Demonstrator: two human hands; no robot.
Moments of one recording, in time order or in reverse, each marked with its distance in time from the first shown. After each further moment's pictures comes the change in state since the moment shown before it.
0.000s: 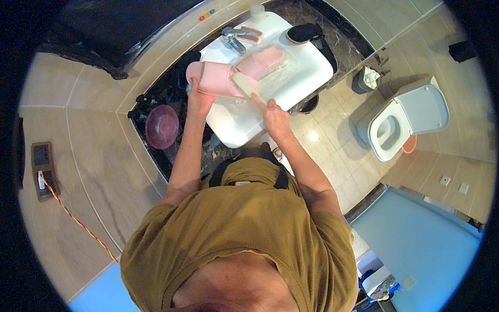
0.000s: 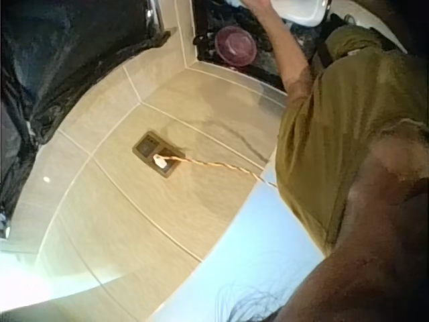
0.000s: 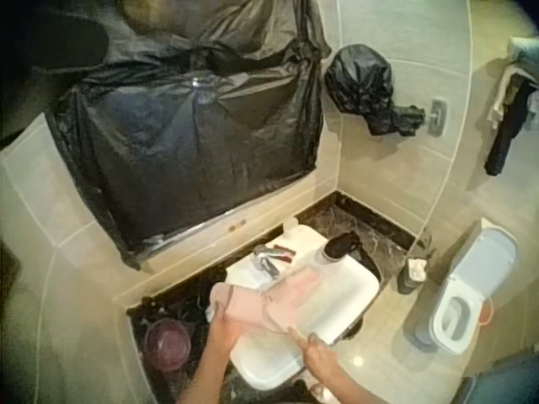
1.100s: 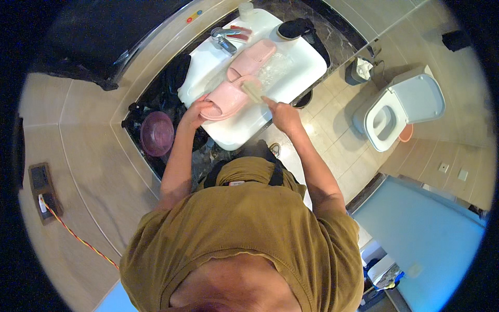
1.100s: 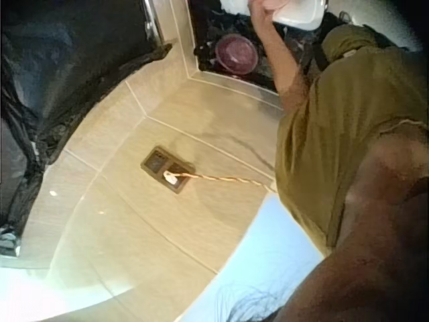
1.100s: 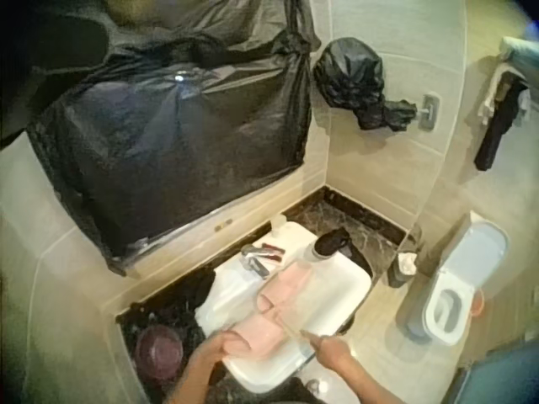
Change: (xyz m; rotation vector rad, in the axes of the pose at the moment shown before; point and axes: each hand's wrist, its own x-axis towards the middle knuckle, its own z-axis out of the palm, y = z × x) left_hand -0.006 0.004 -0.043 0.484 0.091 -0.495; right_hand 0.006 0.044 -0.015 0.178 -0.264 0.138
